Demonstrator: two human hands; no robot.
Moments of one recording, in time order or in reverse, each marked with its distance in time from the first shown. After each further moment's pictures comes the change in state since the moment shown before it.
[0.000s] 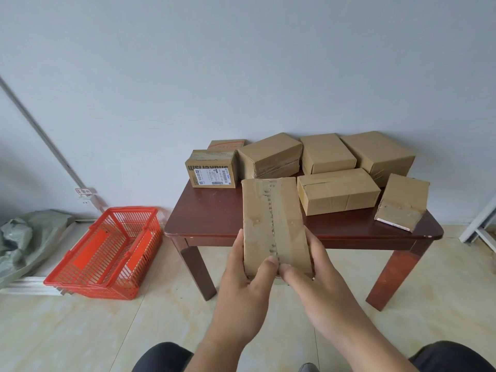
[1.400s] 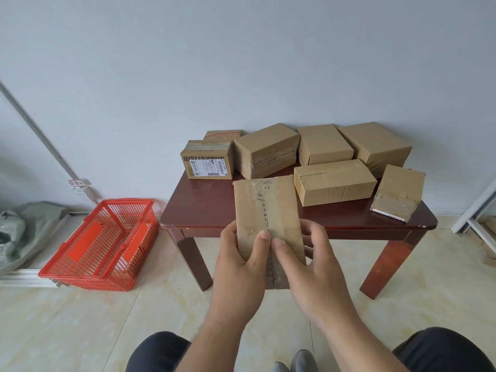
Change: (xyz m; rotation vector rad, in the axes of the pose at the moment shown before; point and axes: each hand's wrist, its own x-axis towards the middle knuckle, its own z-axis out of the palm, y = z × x) left_hand 0.010 -0.005 0.009 -0.035 0.221 -0.072; right_hand 0.005 0.012 0.011 -0.096 0.284 -0.088
